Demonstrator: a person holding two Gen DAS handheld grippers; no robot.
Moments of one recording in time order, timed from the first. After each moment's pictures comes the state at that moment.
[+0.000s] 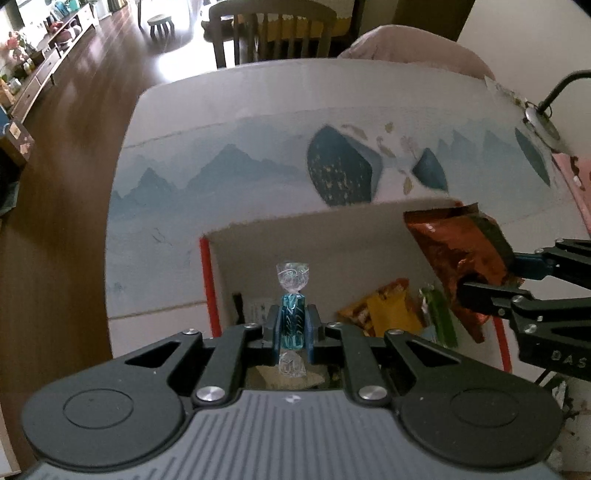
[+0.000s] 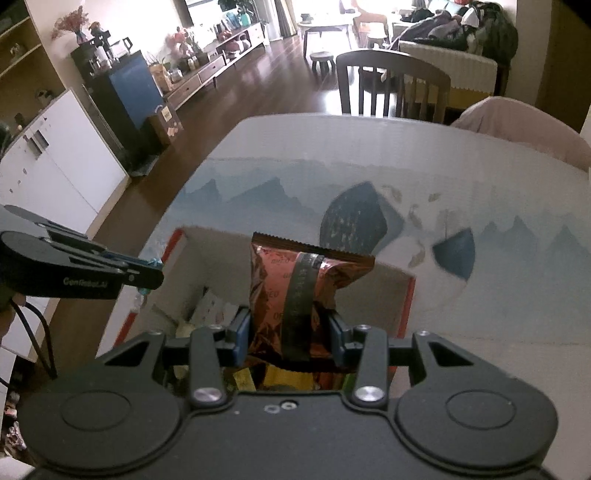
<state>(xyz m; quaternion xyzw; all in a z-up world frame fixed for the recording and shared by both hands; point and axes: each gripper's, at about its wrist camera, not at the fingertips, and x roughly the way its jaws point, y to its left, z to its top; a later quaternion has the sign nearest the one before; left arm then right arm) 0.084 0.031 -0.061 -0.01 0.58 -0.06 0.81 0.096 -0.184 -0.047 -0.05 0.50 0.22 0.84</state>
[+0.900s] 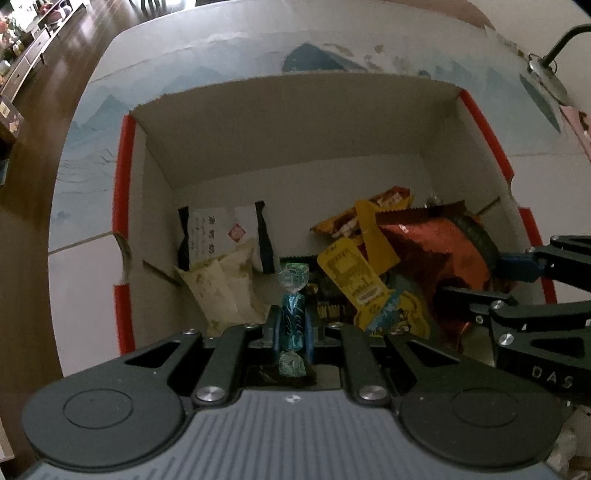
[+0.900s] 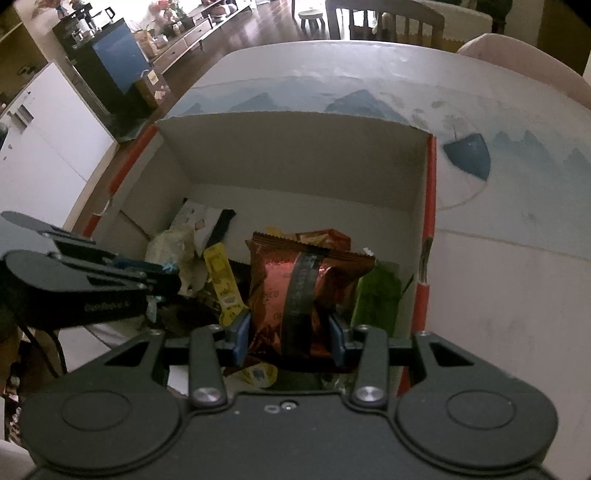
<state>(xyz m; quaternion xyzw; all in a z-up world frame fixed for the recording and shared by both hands) 0.045 -0.009 -0.149 0.00 0.62 -0.07 0.79 0.049 -0.191 -0.113 -0.04 0.55 0.20 0.81</state>
